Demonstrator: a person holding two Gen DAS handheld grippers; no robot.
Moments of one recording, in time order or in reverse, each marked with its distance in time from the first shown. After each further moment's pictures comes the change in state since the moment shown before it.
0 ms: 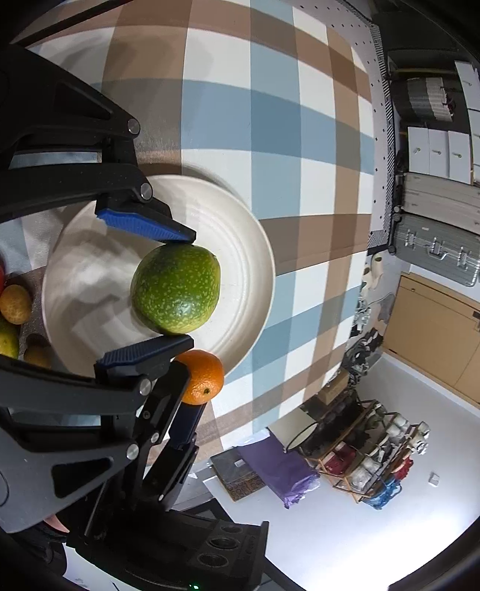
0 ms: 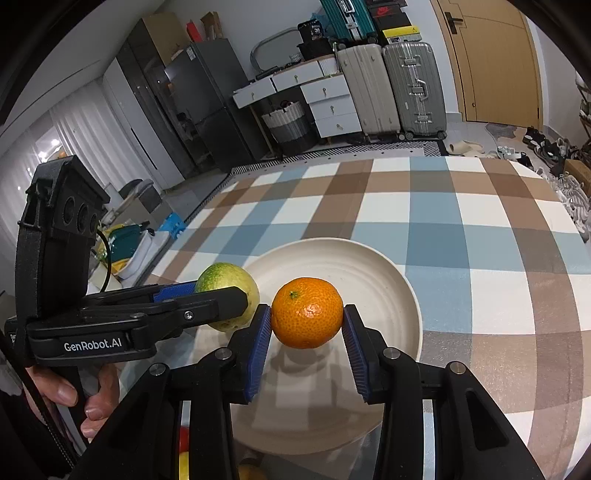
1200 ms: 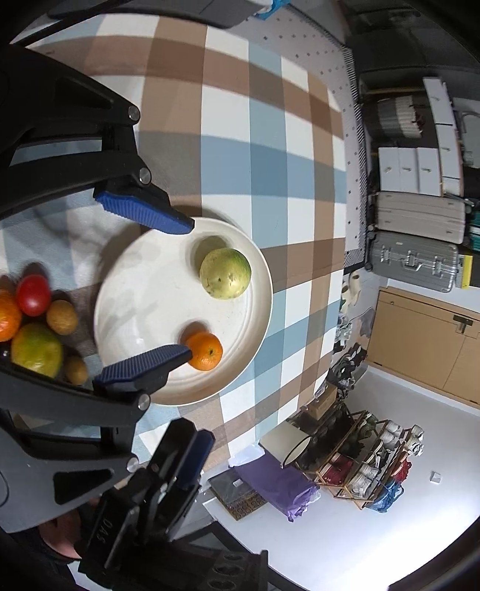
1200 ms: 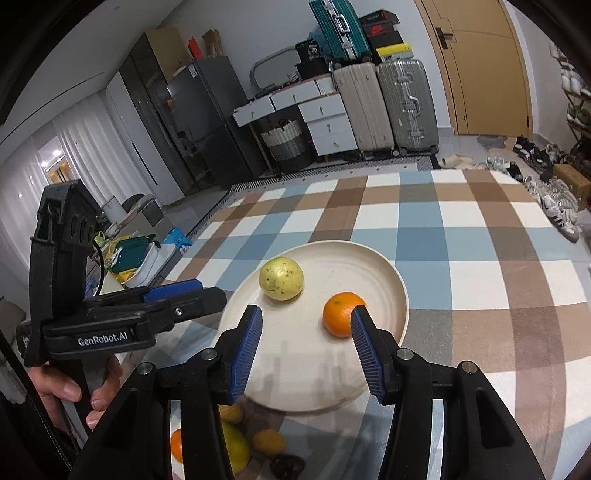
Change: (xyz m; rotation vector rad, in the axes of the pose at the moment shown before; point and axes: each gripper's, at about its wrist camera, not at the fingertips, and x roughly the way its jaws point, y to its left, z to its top) left arm -0.073 -0.016 -0.043 0.052 -0.109 0.125; right arm -0.055 0.018 -0.023 0.008 -0.093 -0.010
